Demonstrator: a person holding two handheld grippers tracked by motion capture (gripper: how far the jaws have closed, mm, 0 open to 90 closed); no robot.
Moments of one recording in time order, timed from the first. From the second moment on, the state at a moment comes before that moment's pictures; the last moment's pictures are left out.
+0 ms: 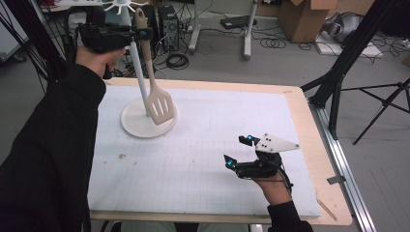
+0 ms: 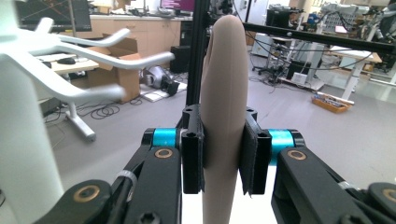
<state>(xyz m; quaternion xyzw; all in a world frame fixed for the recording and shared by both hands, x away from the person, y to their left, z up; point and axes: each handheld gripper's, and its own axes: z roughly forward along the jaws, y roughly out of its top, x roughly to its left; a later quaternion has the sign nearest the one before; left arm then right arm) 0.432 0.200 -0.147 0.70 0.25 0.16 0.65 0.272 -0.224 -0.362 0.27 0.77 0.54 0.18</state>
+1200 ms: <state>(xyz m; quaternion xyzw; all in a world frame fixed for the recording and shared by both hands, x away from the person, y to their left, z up) 0.403 0.222 -0.180 0.68 0.28 0.24 0.64 0.273 -0.229 -0.365 0.29 0.77 0.53 0.19</state>
